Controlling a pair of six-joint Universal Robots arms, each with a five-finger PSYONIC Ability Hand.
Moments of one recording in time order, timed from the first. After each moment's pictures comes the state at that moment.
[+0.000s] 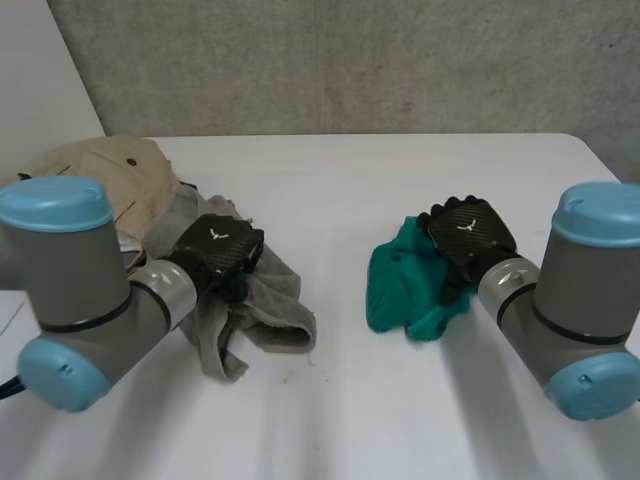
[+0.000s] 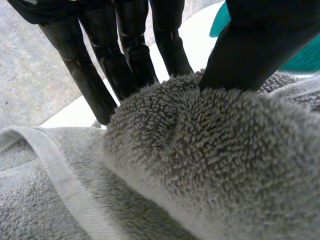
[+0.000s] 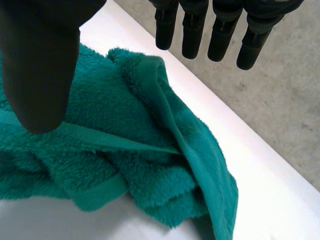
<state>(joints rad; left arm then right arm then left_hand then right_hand) 4.30 -2.02 -1.52 3.20 -1.36 3.51 2.00 -1.13 1.56 -0.16 1.52 2.71 1.13 1.19 1.19 1.20 0.97 0.33 0.31 0.30 0.30 0.10</state>
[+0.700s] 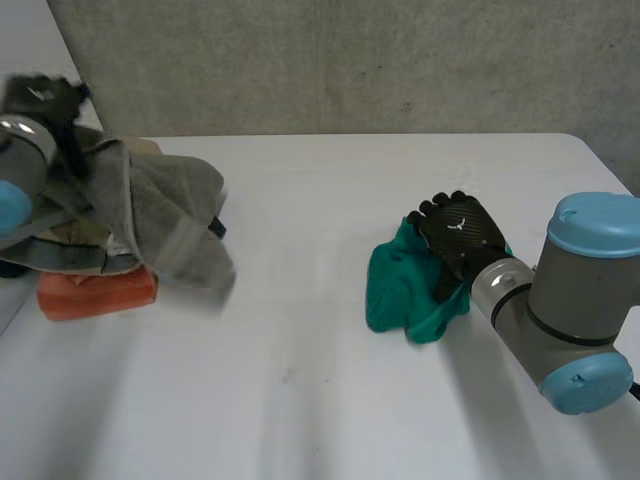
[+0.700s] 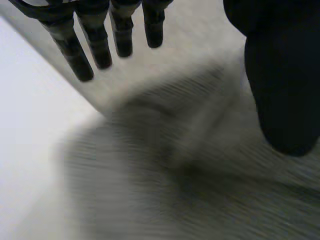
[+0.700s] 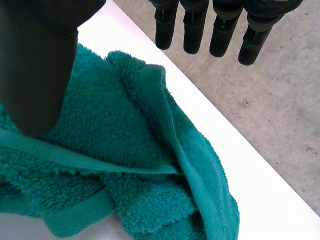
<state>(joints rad) 4.64 -2.35 -0.68 2.94 -1.57 3.61 1.98 -1.10 1.56 -0.24 1.45 2.66 0.20 0.25 0.25 0.24 0.08 0.33 0.26 0.25 0.26 0.06</state>
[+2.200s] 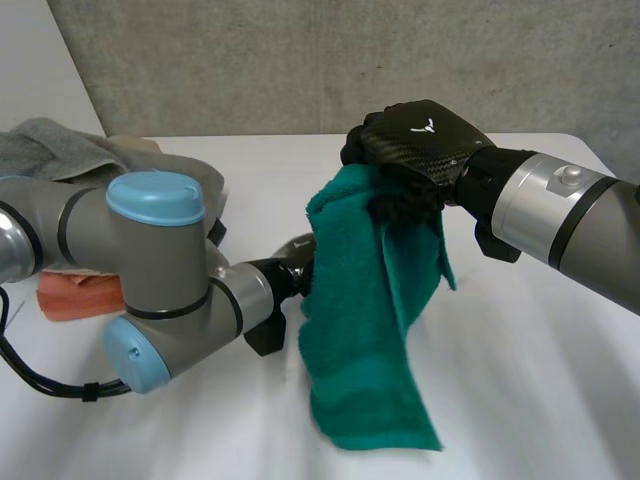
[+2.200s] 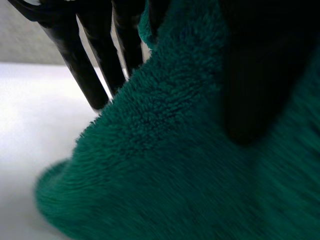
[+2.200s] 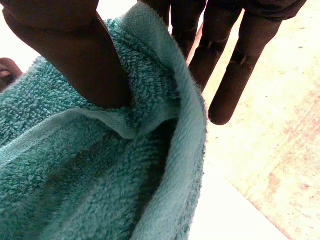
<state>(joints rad) 4.12 -2.21 -1.25 3.08 -1.18 2.84 2.00 -1.36 1.29 0.19 1.00 2.89 0.83 0.75 0.75 0.75 0.57 1.08 1.17 1.18 1.19 0.96</state>
